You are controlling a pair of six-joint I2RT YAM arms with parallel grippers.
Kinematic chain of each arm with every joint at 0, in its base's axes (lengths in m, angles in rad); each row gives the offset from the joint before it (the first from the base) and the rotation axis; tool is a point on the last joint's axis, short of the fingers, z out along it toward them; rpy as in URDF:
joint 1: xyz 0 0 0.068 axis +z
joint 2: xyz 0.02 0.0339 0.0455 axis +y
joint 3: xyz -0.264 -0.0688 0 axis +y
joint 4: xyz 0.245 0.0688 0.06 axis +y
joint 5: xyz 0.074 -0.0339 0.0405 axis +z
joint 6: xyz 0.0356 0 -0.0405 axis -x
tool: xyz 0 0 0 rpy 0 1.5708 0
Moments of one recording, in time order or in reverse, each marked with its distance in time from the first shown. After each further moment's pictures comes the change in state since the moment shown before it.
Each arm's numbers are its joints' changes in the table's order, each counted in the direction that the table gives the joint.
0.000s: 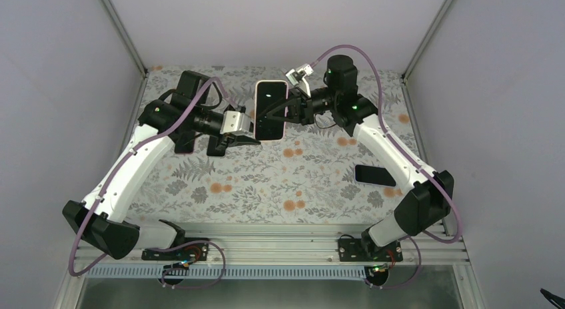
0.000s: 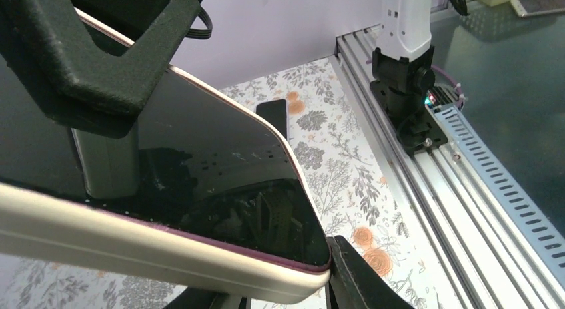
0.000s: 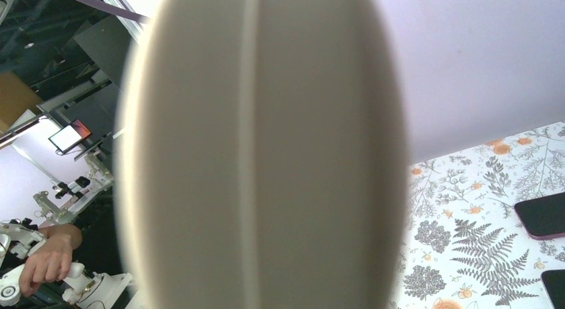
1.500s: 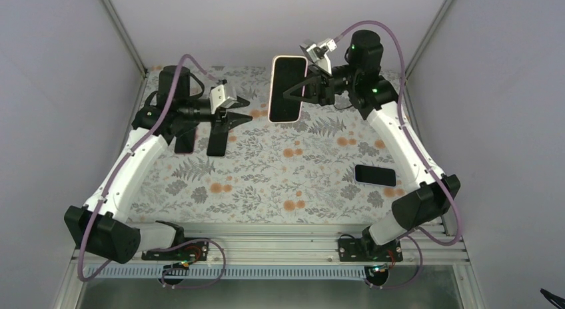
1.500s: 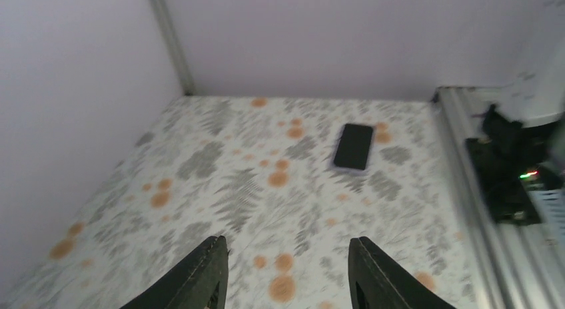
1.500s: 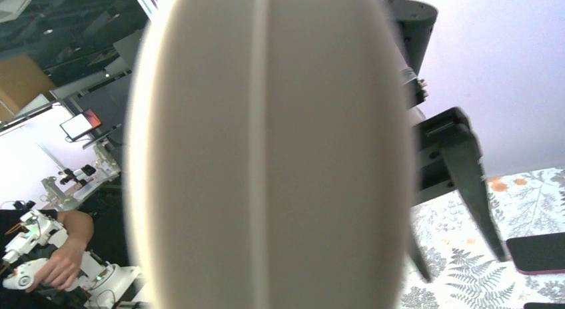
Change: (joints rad) left arm 0.159 -0.033 0.143 -0.389 0.063 0.393; right arm -0.123 0.035 -0.240 0.108 0.140 -0.023
